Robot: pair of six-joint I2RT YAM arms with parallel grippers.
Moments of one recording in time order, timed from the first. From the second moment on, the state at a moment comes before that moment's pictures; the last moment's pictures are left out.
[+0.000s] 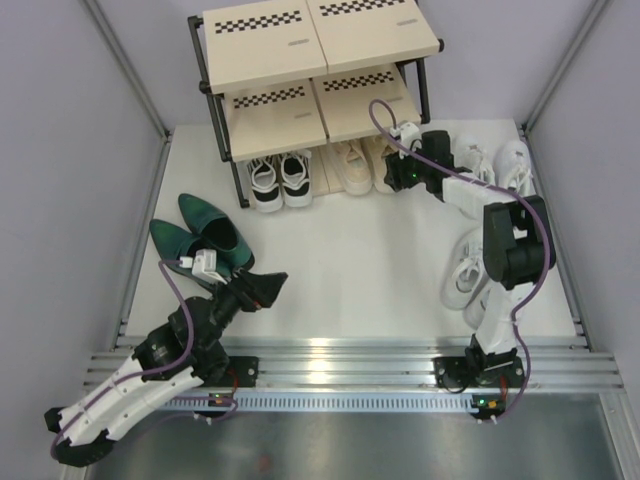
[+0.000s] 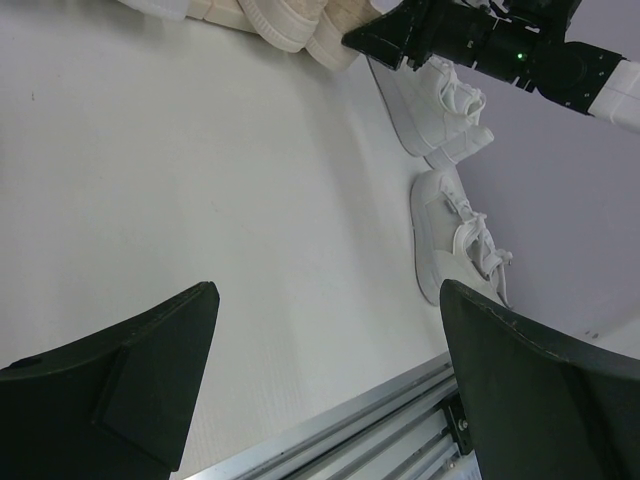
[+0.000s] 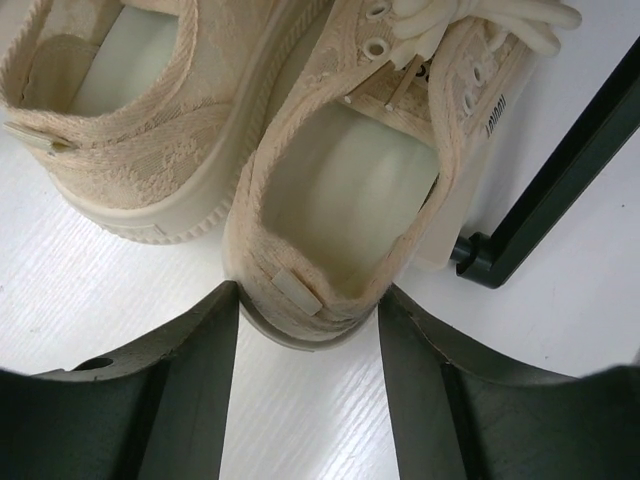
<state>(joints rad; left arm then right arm) -0.94 0.06 0.32 -0.40 -0.42 -0.86 0.25 1.93 1.33 0.01 -0.31 -0.23</state>
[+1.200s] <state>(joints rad) -0.94 0.05 0.32 -0.41 -0.43 -0.86 0.30 1.97 1.44 0.03 -0.26 -0.21</state>
